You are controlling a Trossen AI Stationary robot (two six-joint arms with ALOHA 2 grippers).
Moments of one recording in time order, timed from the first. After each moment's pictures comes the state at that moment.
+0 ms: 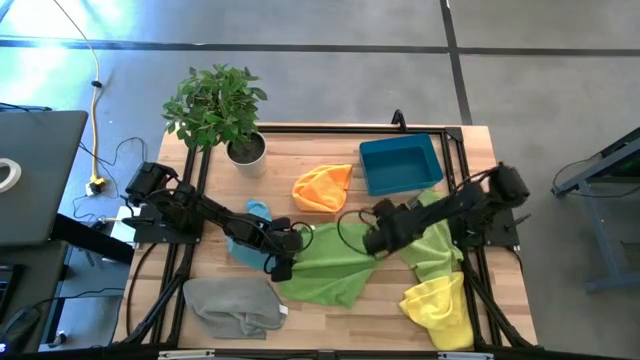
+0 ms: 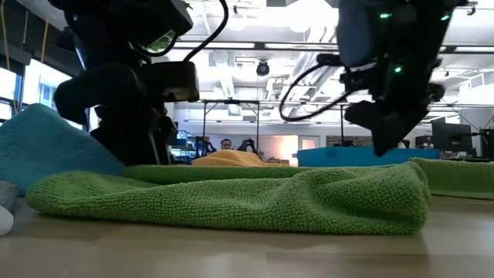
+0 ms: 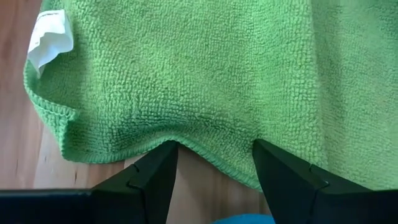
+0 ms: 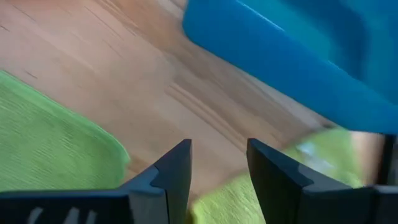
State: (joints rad) left arm -0.16 1.72 0.81 -0.17 -0.09 -0.37; right arm 0.26 1.69 1.00 -1.02 0.56 1.23
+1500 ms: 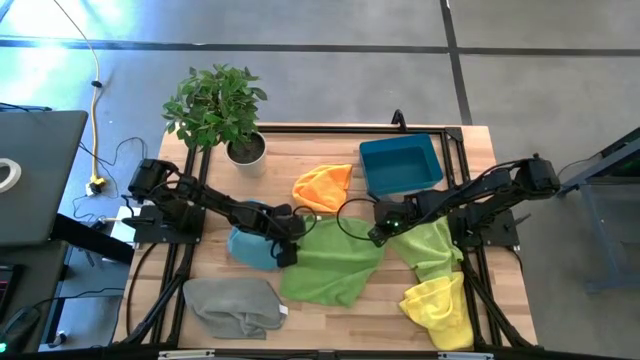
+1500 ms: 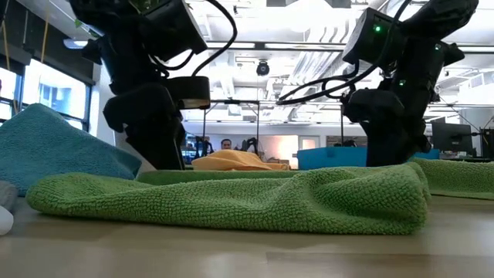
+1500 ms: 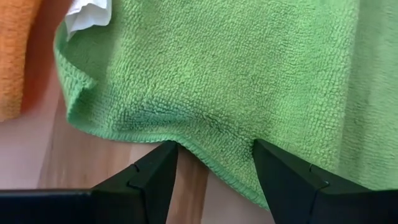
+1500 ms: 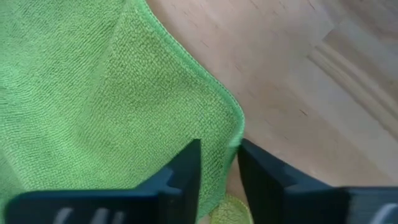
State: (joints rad) left arm -0.04 1.72 0.82 -0.18 -0.09 -0.31; right arm 0.07 1.44 0.62 -0.32 0.06 0.89
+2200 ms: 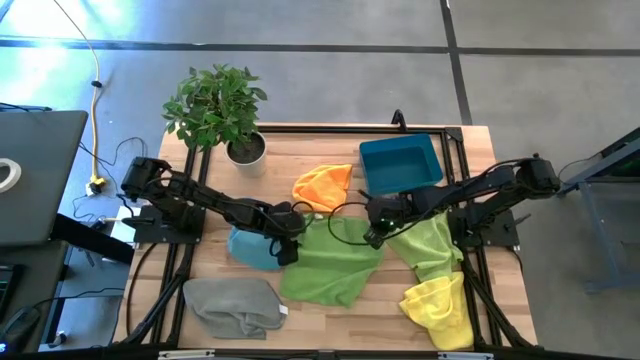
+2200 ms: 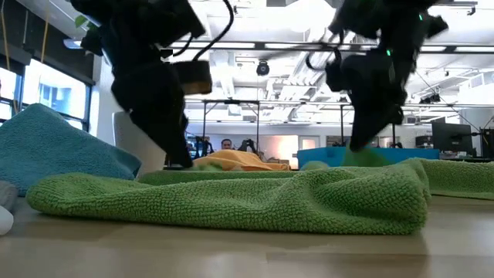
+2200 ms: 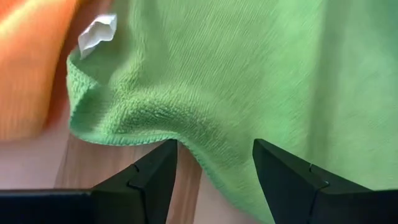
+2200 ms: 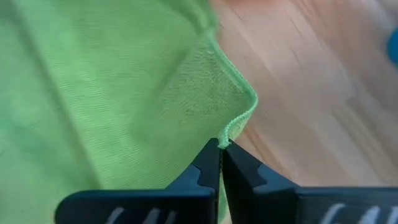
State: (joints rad) left arm -0.04 1.65 0.82 -0.17 -0.09 -0.33; right arm 0.09 1.44 0.83 -0.51 0.06 0.69
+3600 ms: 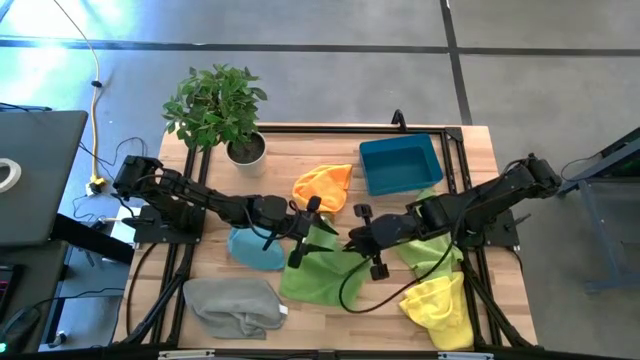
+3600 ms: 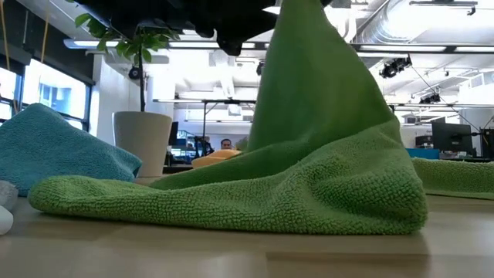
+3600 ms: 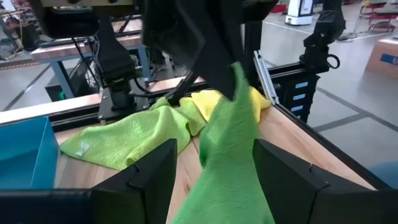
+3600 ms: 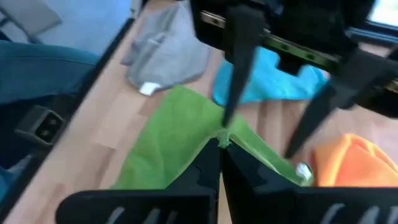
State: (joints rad) left arm -0.04 1.59 0.82 0.58 0.12 0.12; right arm 0.35 1.44 1.20 -0.41 0.12 -0.01
